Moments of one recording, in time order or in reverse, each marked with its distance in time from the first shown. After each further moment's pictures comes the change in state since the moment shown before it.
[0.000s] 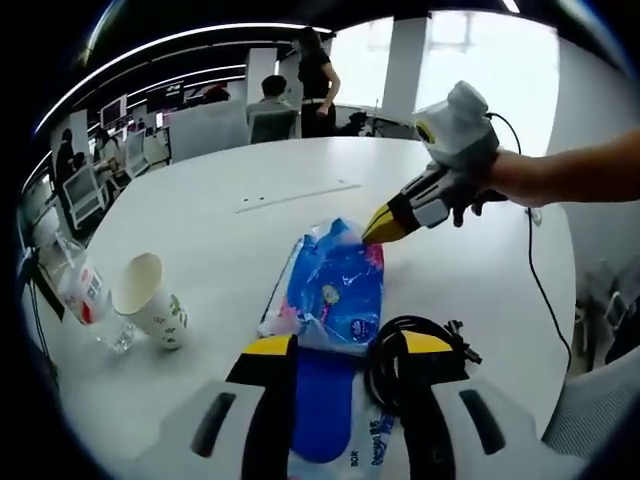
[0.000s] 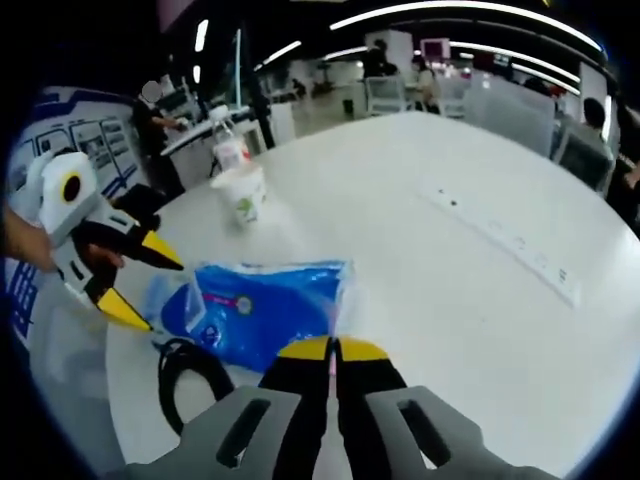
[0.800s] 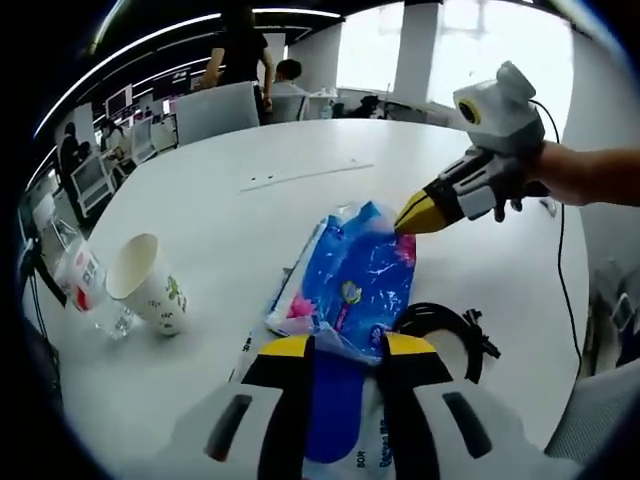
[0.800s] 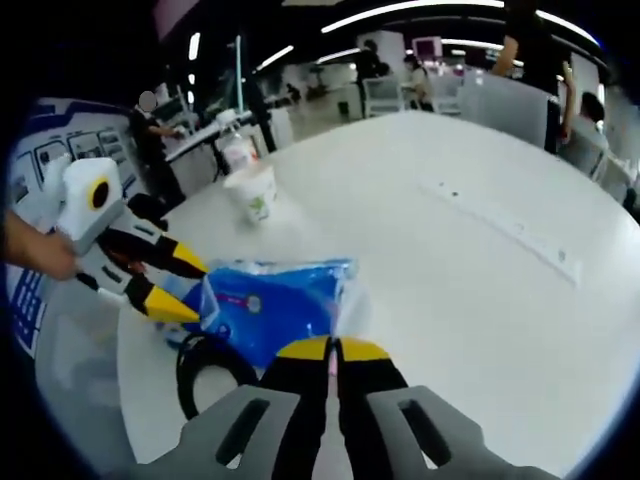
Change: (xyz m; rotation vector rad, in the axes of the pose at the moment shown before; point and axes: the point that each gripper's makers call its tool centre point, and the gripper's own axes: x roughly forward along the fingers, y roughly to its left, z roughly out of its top) left arm 0.017 0.010 -0.017 -0.028 0.085 0.059; right arm -0.013 0.020 -0.015 0.044 -0.013 0.005
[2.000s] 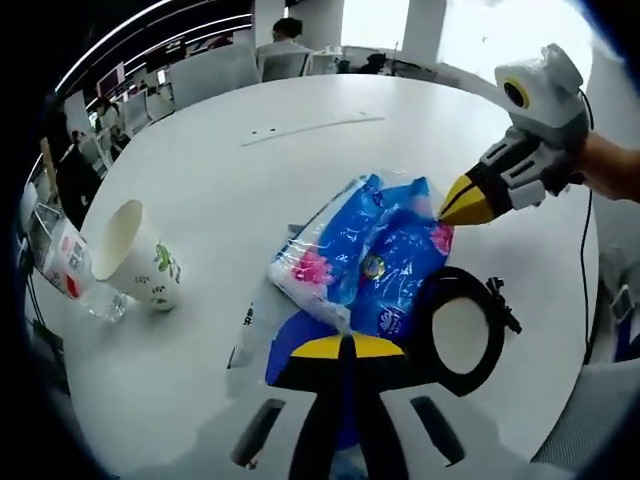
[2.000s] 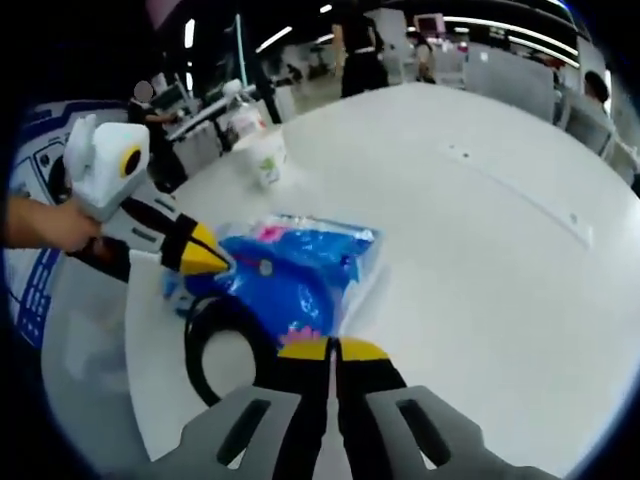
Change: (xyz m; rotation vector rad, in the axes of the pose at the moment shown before) left arm 0.010 0.008 -0.028 0.011 0.192 0.015; right arm 0.000 0.016 -0.041 0.022 0.118 0.042
